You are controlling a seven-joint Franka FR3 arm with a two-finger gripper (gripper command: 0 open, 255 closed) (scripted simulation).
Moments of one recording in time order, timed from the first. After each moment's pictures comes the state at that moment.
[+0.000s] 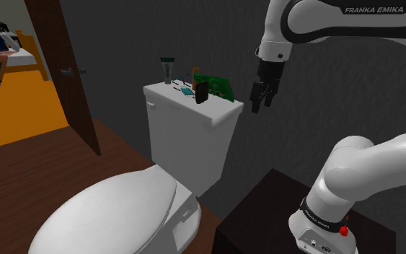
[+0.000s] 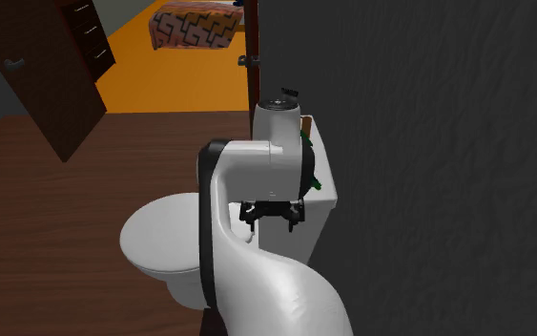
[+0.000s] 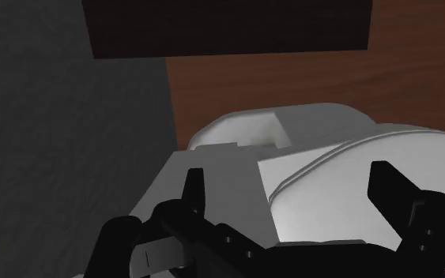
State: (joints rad) arm 0.02 -0.81 0.03 -2.44 0.05 1.59 0.02
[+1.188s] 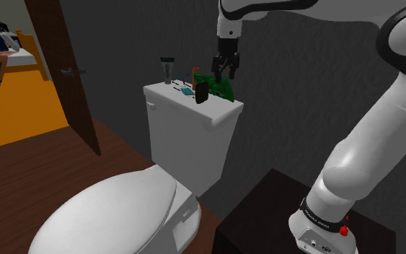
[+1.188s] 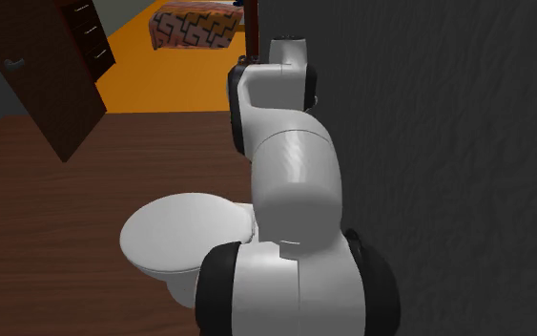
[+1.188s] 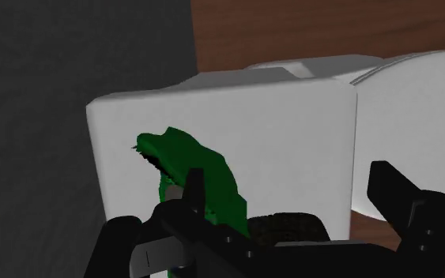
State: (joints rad) arm -0.02 -0.16 0.00 -1.80 -0.03 1.59 -0.03
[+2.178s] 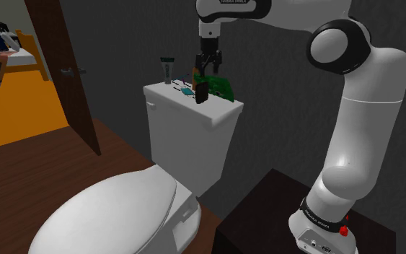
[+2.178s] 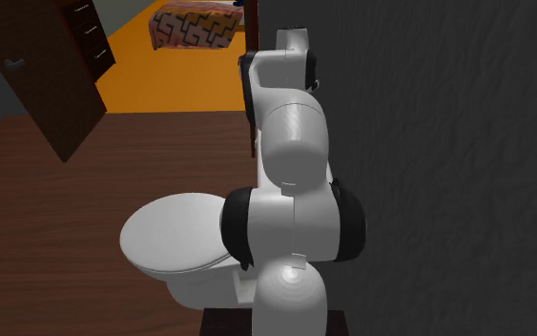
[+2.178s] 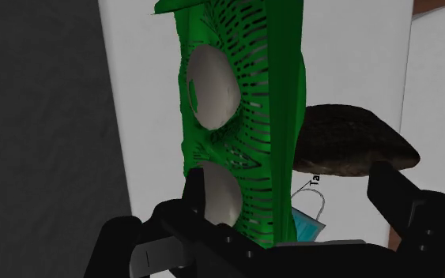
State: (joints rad) arm -0.03 0.22 -0.01 -1.36 -0.07 1.53 -0.06
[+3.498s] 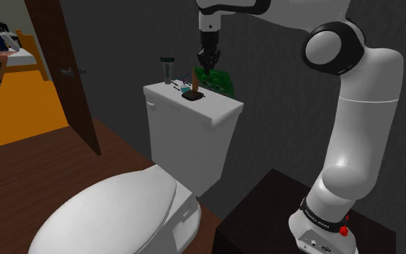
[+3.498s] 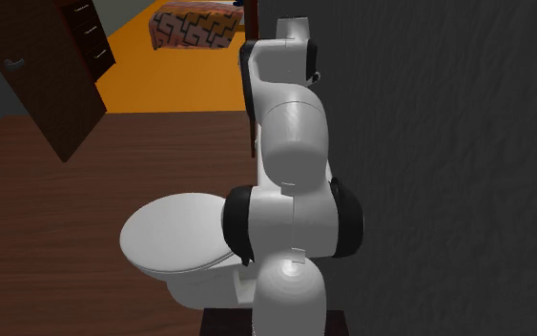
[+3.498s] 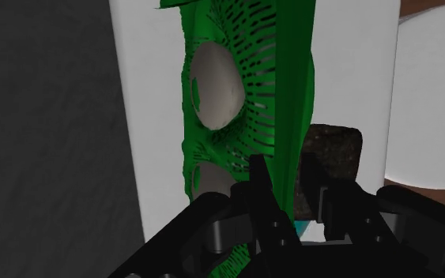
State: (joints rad) arm -0.03 0.25 -0.01 -1.25 -0.06 1.45 -0.07
